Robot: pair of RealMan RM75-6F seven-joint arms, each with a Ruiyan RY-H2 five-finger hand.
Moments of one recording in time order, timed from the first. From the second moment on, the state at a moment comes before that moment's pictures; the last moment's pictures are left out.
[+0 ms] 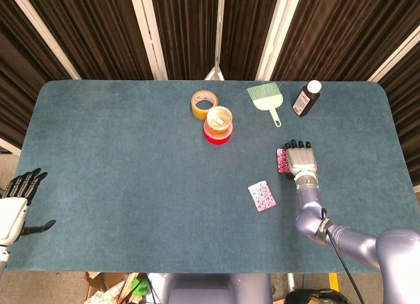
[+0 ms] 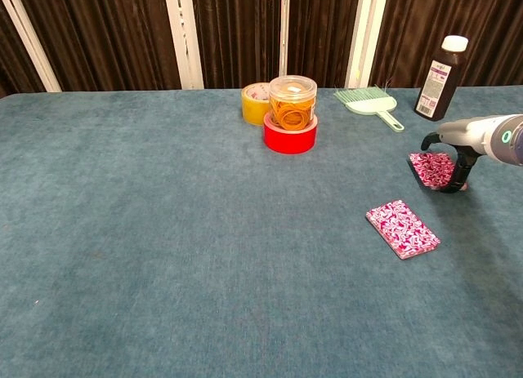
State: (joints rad) left arm -0.11 -1.08 -0.02 -1.66 1.48 1.41 -0.02; right arm 0.93 -1.57 0.14 -1.18 -0.27 0.83 -0.80
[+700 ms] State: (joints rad) left arm -0.12 -1.08 -0.01 -1.66 1.48 1.40 -0.02; right arm 0.90 -1.58 0.16 -1.16 -0.35 0.84 -0.72
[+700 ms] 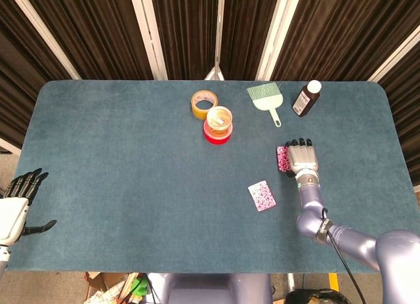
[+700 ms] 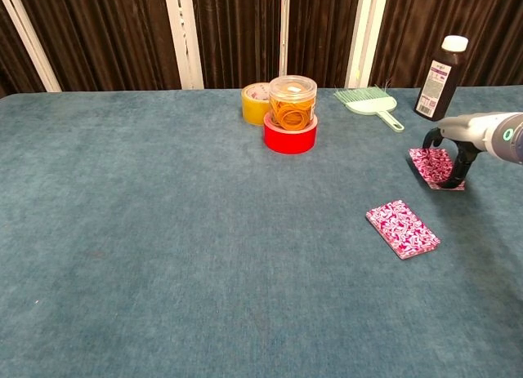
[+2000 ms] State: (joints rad) left arm -0.10 -1.09 0.00 -1.65 1.53 1.46 0.01; right arm 0.69 -1.34 0.01 -1.64 -0.62 1.12 -0.66
